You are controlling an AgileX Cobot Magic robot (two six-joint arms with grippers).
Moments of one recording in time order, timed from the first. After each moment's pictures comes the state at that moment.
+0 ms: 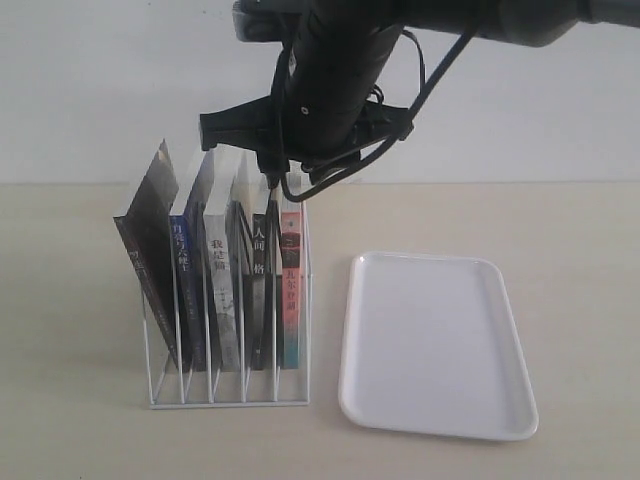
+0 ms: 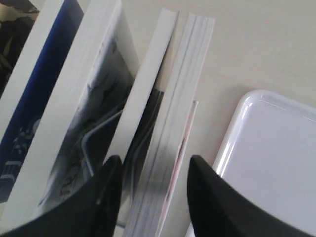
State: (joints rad) left arm -0.06 0.00 0.00 -0.04 0.34 -0.02; right arm 0.77 1.90 -1.77 -0.18 0.94 0.51
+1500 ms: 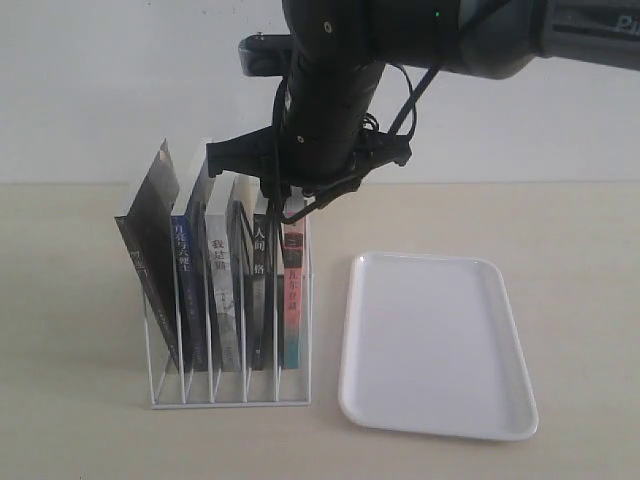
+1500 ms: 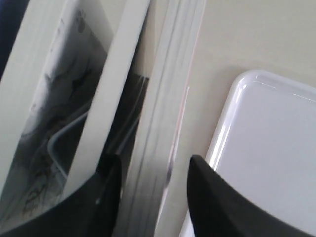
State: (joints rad) left arm -0.06 0.00 0.00 -0.04 0.34 -0.02; right arm 0.77 1.95 -1.77 -0.21 0.96 0.58
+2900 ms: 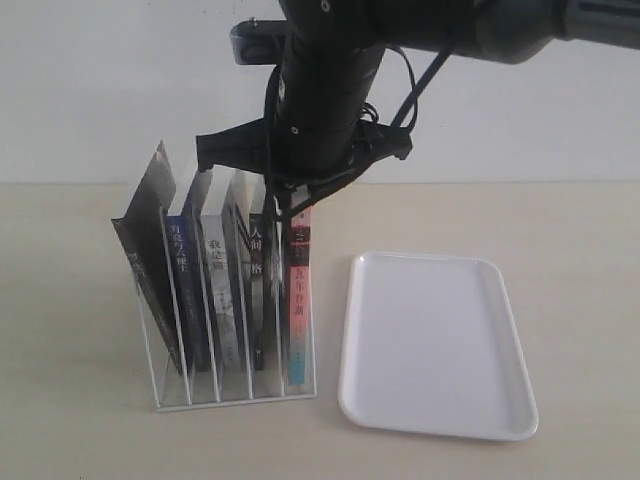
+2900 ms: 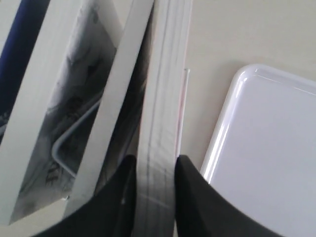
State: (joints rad) left arm -0.06 0.00 0.00 -0.04 0.34 -0.02; right arm 0.80 1.91 -1.77 -0.22 1.00 0.60
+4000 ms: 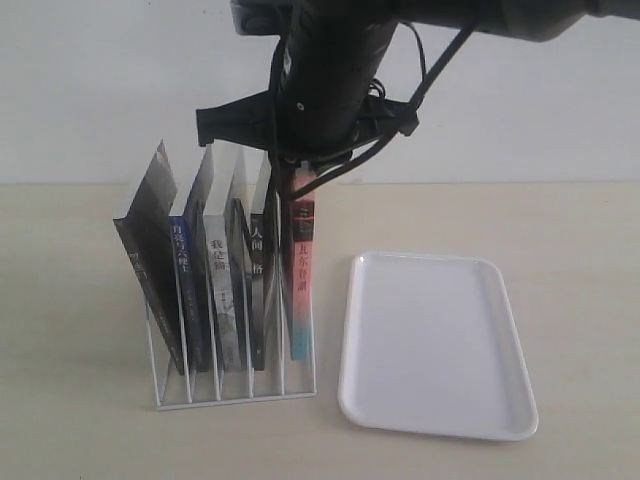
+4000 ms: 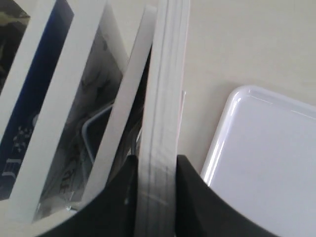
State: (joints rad) left arm -0.06 0.00 0.00 -0.04 0.34 -0.02; right arm 0.80 1.87 -1.77 -0.26 0.97 0.60
